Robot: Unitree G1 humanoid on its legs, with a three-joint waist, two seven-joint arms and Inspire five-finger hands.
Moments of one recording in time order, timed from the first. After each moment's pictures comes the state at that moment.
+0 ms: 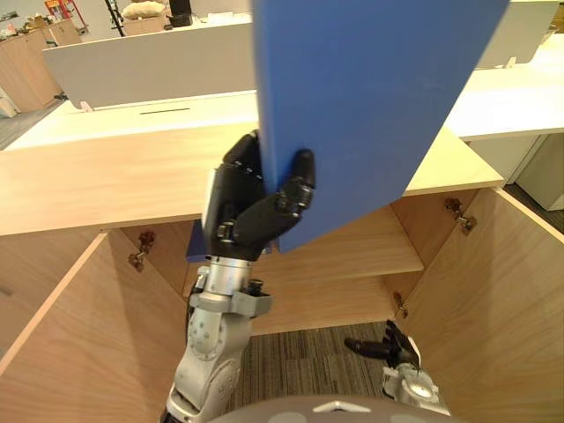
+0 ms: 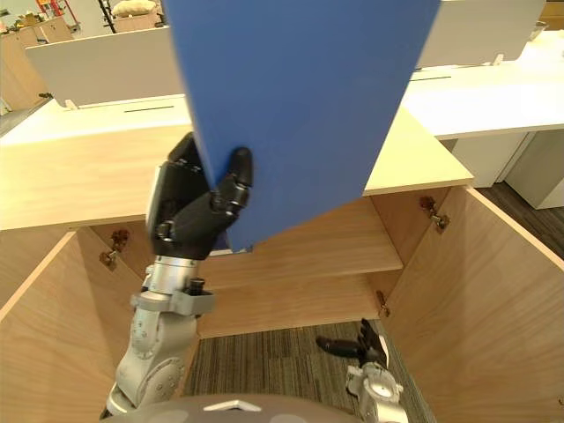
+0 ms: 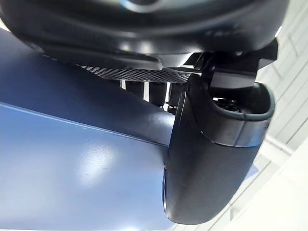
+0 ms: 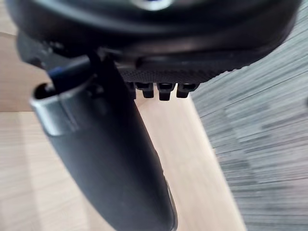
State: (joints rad) left arm 0.20 0.13 -0.34 -0.60 -0.48 -0.24 0.14; right arm 0.20 -0.06 -0.06 0.56 0.24 -0.02 -0.13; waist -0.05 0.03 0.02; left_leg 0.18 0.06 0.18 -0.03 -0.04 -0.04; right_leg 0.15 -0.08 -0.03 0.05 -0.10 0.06
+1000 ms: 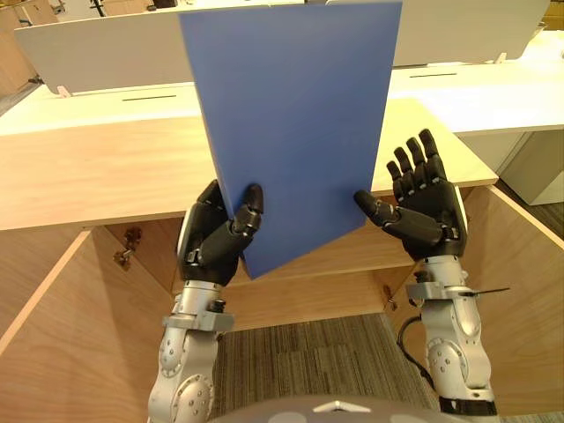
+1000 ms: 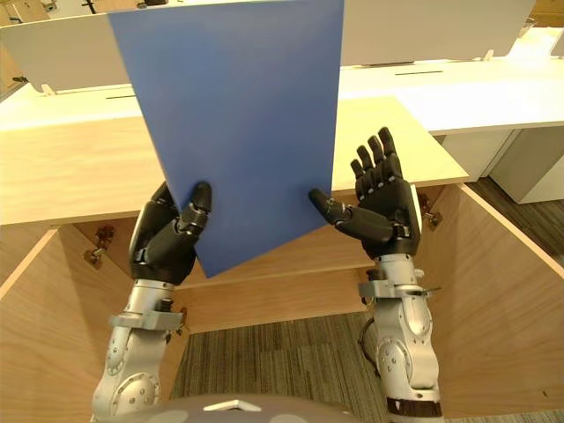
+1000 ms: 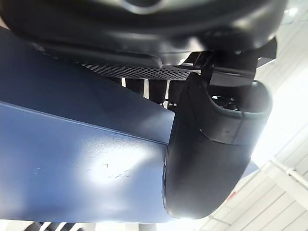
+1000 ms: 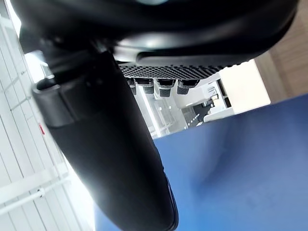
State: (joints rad) left arm 0.36 0.11 -0.15 -0.47 -0.66 -0.15 -0.12; right arm 0.11 -0.17 -0.02 -0.33 0.59 -0.16 0.13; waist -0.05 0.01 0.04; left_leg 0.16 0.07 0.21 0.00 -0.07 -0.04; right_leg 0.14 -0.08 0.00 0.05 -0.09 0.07
